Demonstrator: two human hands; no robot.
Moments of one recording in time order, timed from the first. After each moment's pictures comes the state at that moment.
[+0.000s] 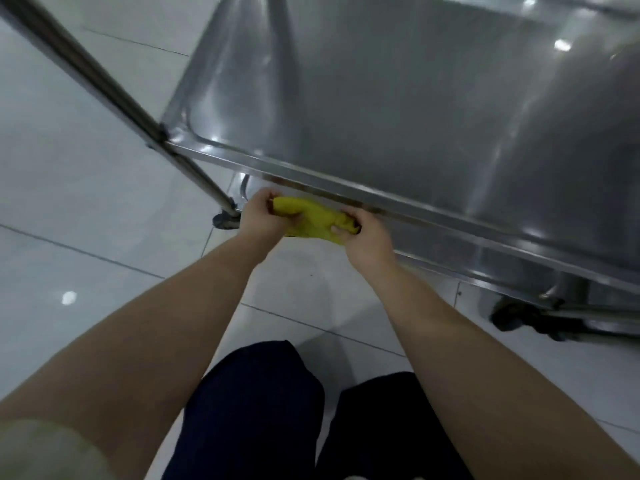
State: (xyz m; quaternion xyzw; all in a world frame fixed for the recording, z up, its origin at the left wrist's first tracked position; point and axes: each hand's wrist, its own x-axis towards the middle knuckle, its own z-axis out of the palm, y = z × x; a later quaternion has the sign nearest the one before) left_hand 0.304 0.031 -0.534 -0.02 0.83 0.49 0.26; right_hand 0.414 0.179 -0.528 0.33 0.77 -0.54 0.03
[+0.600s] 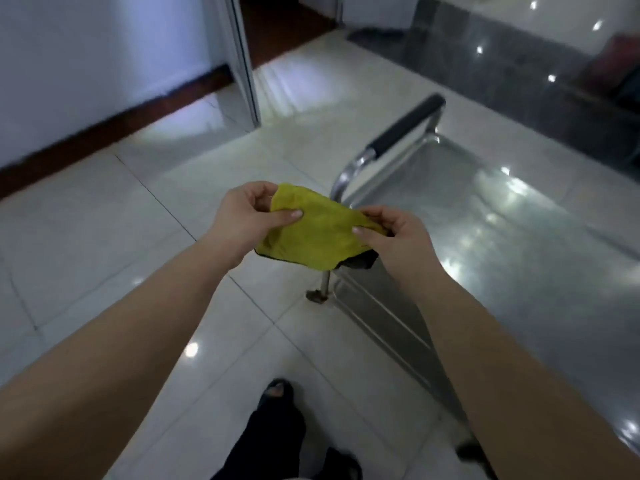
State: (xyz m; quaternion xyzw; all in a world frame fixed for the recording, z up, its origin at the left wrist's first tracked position) left_hand 0.337 -0.186 0.066 -0.05 0.78 0.62 0.05; right_hand 0.373 0.046 0.055 0.04 0.74 -0.67 0.03
